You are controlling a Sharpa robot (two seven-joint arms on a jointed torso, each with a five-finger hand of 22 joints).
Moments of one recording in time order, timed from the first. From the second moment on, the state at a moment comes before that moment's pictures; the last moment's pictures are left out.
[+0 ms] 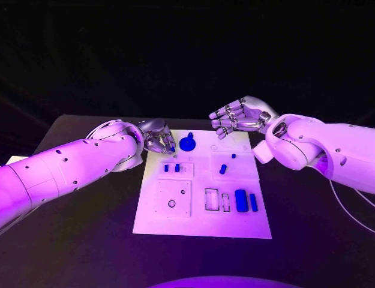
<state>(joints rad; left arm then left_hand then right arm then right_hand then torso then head) 1.23 -0.53 -0.03 1.14 -1.27 -0.11 -0.07 1.43 -0.13 0.45 0.00 0.09 1.14 0.11 0.15 0.15 1.27 0.04 0.17 0.09 1.47 -0.03 1.29 1.07 0.10 1.47 0.06 1.19 1.25 1.26 -0.85 -0.04 1.49 -0.59 -0.27 0.18 1.29 -0.06 0.32 0.01 0.26 0.99 0.20 0.07 0.07 1.19 0.14 0.07 0.06 1.27 0.07 0.07 0.12 0.18 1.17 0.16 0.23 0.14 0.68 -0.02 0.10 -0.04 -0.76</state>
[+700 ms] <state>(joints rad) 1.22 -0.51 -0.03 1.12 -1.28 -0.06 -0.09 1.43 -0.13 0.45 0.00 0.09 1.14 0.11 0.14 0.15 1.27 0.04 0.16 0.09 1.47 -0.03 1.29 1.07 0.10 1.47 0.06 1.19 1.25 1.26 -0.85 -0.04 1.49 -0.58 -0.26 0.18 1.29 -0.06 0.32 0.01 0.26 0.99 0.20 0.07 0.07 1.19 0.14 0.07 0.06 1.27 0.07 0.07 0.12 0.18 1.17 0.16 0.23 0.14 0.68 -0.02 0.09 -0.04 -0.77</state>
